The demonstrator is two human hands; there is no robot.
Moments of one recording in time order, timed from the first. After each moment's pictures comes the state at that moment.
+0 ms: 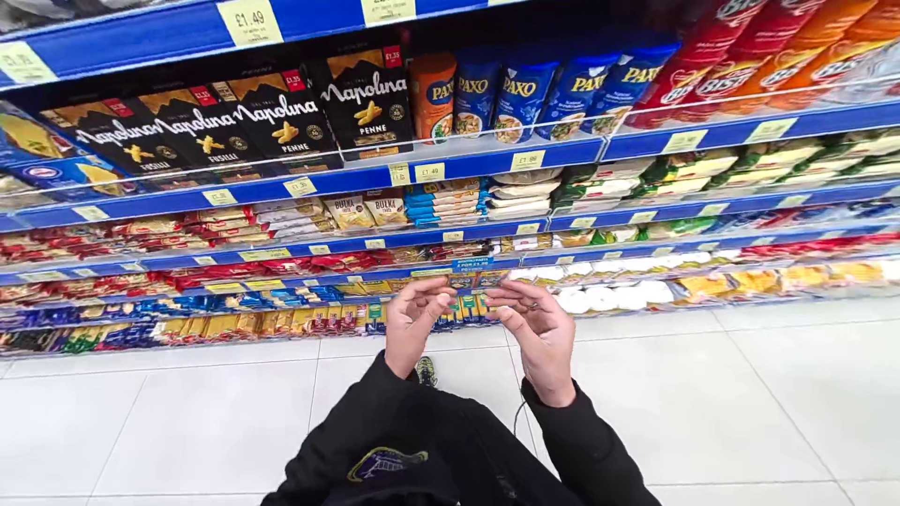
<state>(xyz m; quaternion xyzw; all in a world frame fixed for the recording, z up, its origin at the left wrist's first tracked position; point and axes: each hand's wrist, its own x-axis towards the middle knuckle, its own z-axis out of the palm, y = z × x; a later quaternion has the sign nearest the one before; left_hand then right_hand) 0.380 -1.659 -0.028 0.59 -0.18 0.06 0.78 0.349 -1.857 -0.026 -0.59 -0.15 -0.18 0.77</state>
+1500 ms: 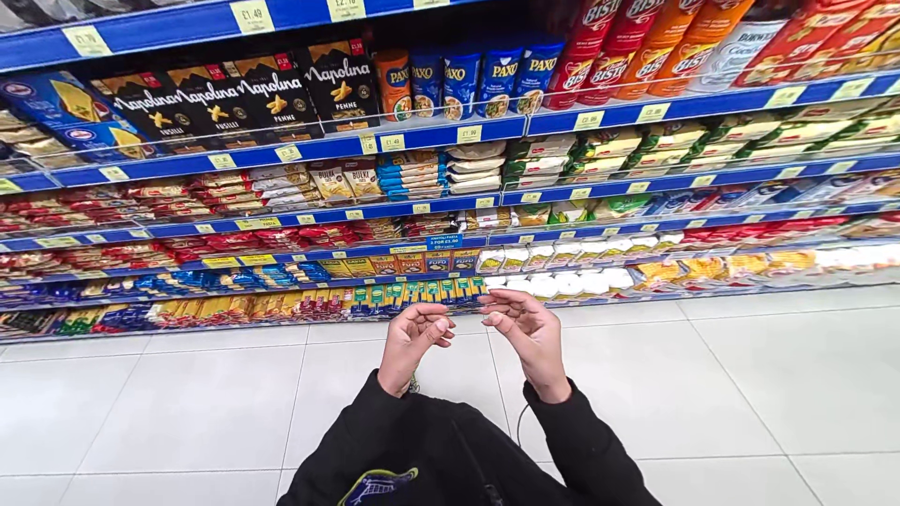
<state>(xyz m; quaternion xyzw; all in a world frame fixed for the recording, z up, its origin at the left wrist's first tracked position) 0.203 -1.724 -0.044 0.54 -0.13 -0.07 0.83 0.202 -1.943 -0.044 -0.61 -0.15 -0.14 0.76</state>
